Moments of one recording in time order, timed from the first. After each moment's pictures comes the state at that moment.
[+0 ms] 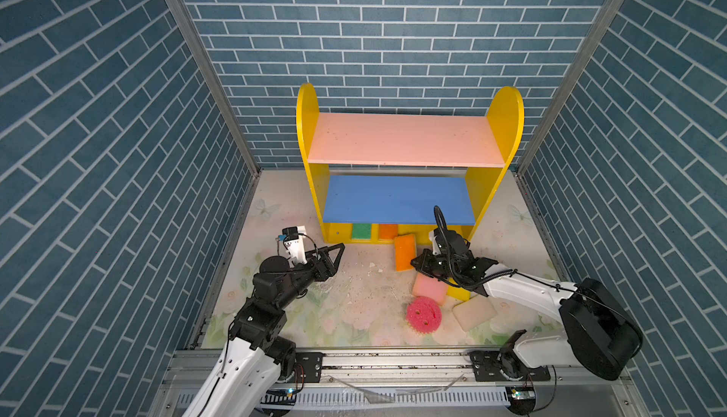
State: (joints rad) left arm -0.36 0.49 0.44 -0.16 0.29 -0.74; right arm 0.70 1.37 0.64 -0.01 -0.23 0.94
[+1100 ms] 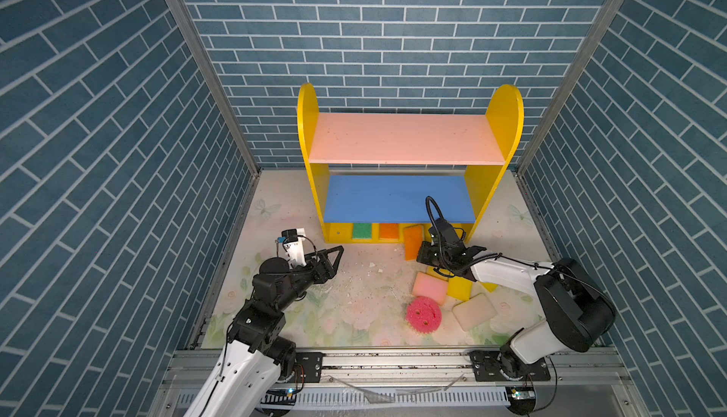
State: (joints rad) left arm -0.36 0.46 0.44 -0.21 0.28 -0.74; right arm 0.66 1.55 0.75 -0.06 0.00 0.78
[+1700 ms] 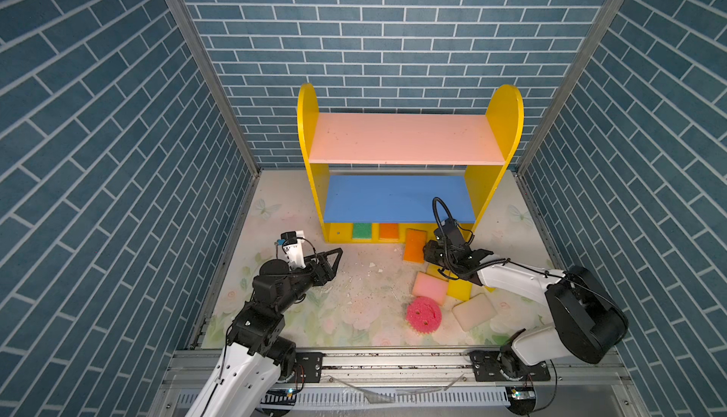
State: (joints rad) left arm -0.36 0.45 0.43 -0.24 0.27 -0.74; right arm 0.66 1.44 0.70 -0.08 0.12 0.81
